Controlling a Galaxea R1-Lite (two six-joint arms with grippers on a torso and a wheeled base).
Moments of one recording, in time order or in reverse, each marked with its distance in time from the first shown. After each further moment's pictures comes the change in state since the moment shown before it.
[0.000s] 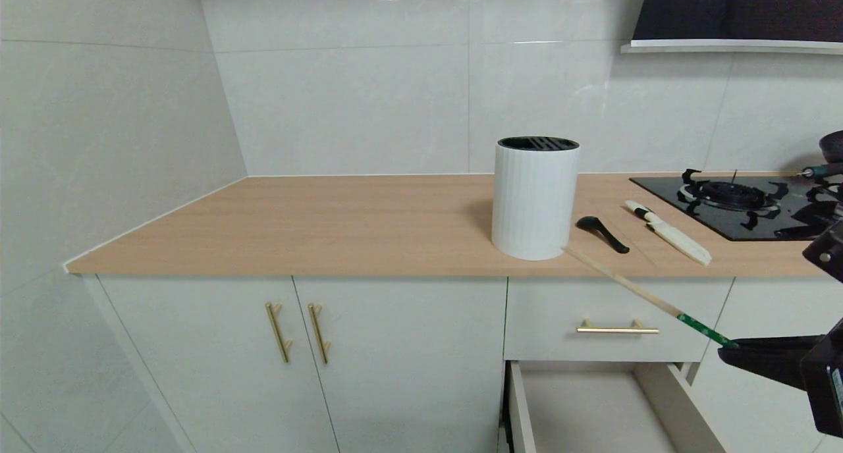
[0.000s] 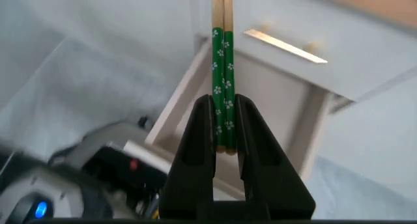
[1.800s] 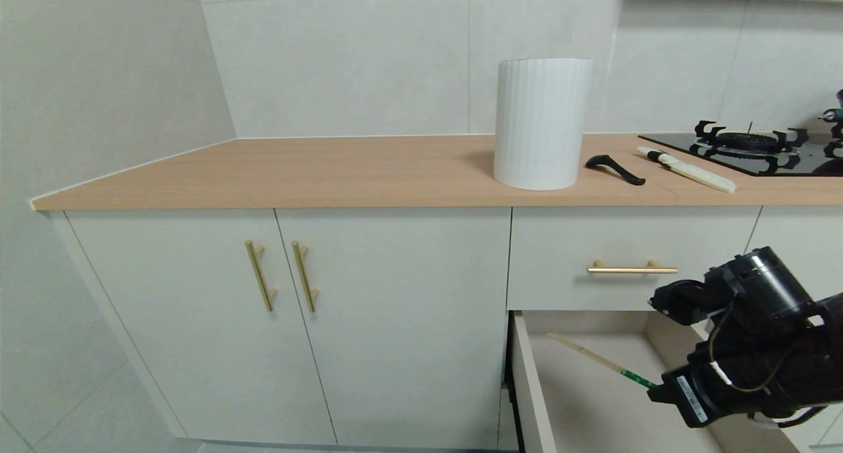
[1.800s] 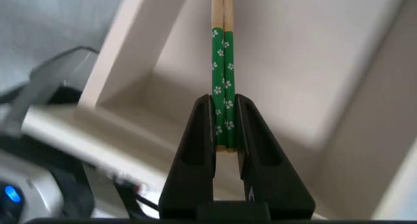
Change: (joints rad) left arm 0.000 0.000 0.000 0.000 0.000 0.000; right arm -0.046 0.486 0.015 -0.097 -0.005 0.073
